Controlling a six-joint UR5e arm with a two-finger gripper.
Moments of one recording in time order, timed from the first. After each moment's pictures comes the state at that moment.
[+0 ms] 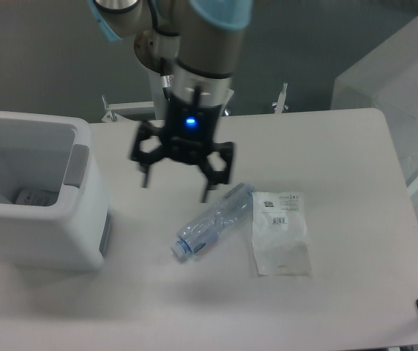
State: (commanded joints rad) arm 2.54 -1.70 -1.55 -1.08 1.25 0.77
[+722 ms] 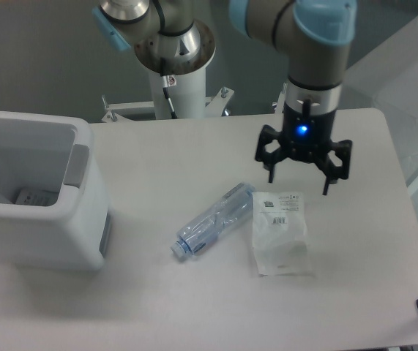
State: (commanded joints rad) arm 2.68 -1.87 -1.46 -1.20 1.50 1.18
